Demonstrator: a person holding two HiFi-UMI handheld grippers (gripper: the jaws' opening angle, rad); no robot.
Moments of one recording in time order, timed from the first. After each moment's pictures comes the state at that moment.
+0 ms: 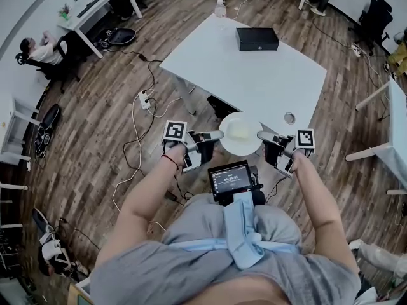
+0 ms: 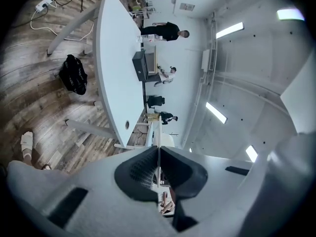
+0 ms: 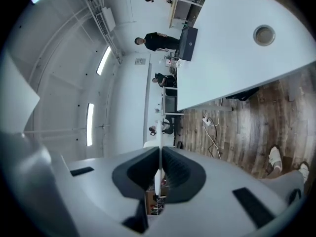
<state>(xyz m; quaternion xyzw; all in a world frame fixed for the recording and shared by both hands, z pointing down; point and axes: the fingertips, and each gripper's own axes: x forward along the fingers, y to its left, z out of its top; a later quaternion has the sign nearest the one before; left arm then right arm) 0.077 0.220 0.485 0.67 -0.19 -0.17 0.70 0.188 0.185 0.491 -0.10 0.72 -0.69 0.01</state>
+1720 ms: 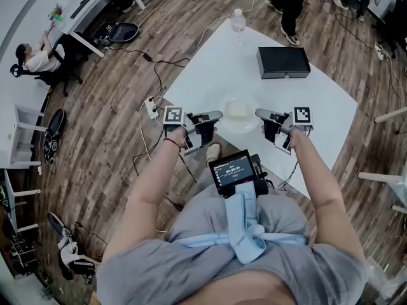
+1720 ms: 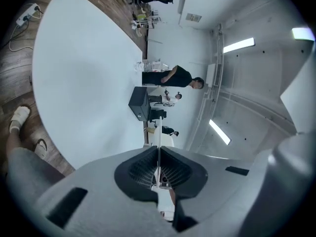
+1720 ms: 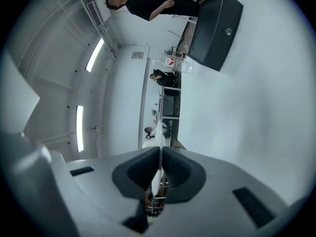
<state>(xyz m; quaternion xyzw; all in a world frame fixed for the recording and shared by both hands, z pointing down) -0.076 -0.089 0.520 0.64 -0.22 -0.21 0.70 0.031 -0.133 0.529 -0.09 0.73 -0.68 -0.03</state>
